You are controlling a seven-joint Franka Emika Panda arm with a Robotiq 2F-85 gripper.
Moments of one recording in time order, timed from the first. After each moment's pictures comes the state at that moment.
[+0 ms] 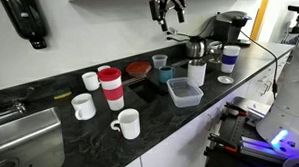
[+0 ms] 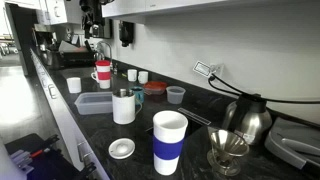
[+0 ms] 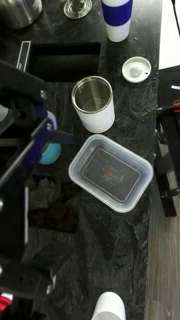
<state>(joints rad) 0.02 -0.21 0.29 -1.91 -0.05 1.49 0.48</state>
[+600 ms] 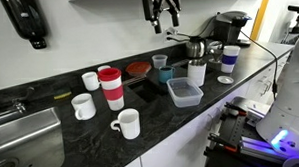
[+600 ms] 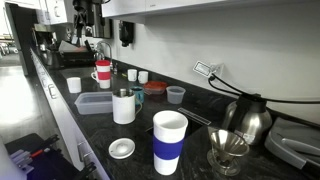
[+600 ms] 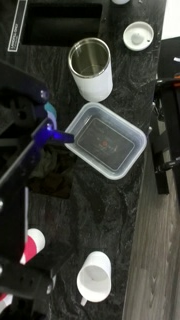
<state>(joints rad) 0.10 -0.20 0.27 -1.92 0.04 1.53 0.47</state>
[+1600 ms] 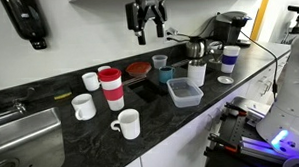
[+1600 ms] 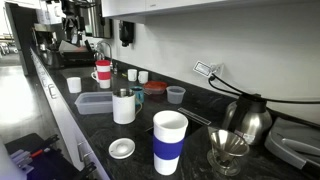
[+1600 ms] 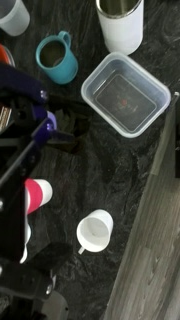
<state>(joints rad) 0.21 -0.18 0.32 -1.95 0.05 1.71 0.46</state>
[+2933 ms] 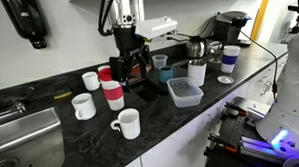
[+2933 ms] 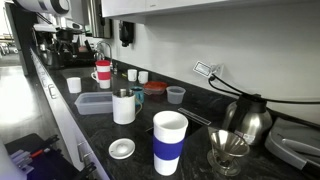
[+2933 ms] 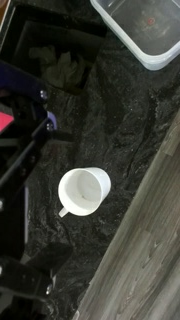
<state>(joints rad) 0.31 -0.02 0.37 -2.09 0.03 2.08 0.47</state>
